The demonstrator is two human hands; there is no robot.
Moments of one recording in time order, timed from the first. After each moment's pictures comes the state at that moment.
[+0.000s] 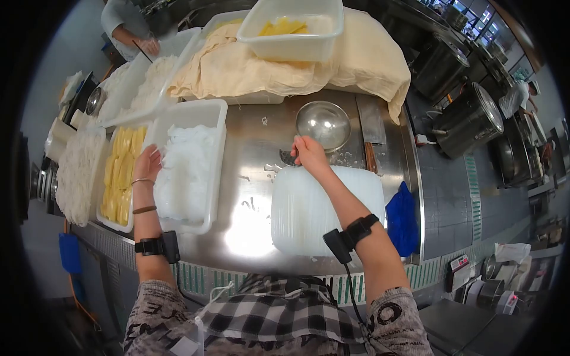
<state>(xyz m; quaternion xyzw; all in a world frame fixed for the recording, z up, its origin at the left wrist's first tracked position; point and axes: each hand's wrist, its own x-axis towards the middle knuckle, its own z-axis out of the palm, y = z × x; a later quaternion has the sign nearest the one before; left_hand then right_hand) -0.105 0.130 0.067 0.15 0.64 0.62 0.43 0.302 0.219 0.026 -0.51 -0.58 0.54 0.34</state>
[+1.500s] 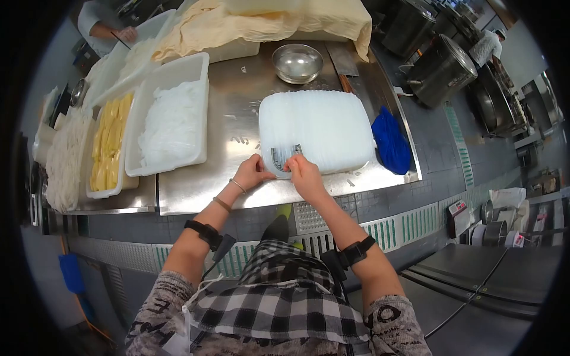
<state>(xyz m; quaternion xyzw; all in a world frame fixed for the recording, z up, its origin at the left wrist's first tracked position) 0.142 -0.003 -0.071 0.66 0.58 0.22 0.43 0.324 -0.040 -0.001 -0.55 -0.61 0.42 0.38</state>
